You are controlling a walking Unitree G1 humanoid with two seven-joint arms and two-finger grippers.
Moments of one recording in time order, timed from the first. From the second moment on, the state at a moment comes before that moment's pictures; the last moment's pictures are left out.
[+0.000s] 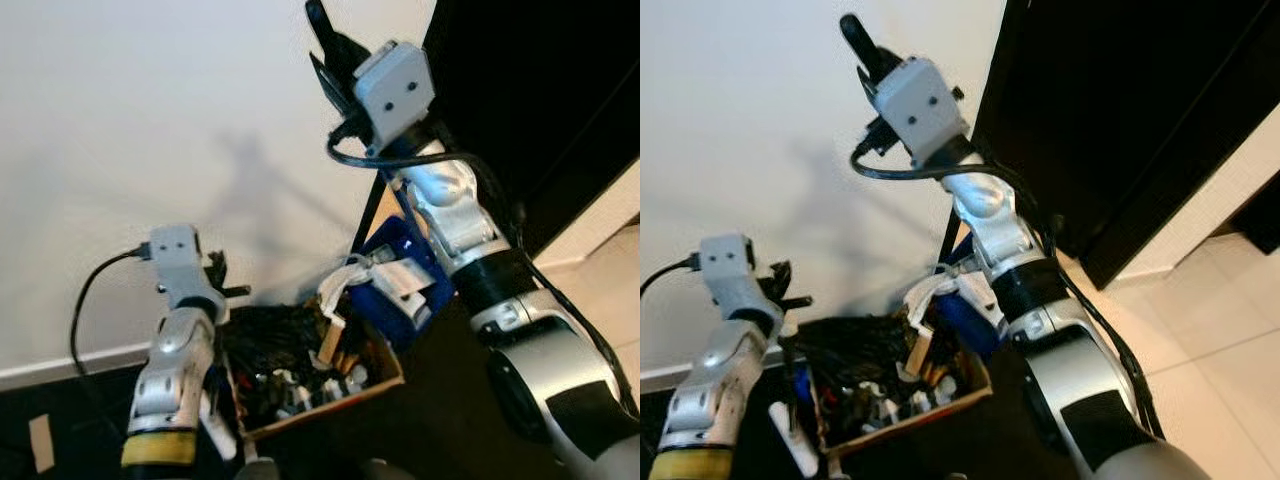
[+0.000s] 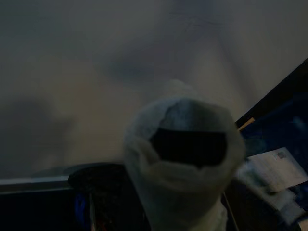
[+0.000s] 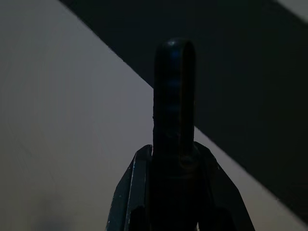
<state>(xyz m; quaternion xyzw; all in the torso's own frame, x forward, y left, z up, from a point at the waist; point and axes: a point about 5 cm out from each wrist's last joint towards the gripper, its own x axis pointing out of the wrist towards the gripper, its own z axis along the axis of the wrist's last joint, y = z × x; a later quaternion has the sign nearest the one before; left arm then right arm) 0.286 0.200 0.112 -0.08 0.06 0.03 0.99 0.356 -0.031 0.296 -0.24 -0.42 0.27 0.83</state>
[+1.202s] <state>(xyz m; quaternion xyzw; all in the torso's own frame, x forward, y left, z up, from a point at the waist) 0.302 0.183 0.124 -0.07 0.06 -0.03 0.99 0.361 -0.164 0.263 0.07 -0.29 0.04 0.95</state>
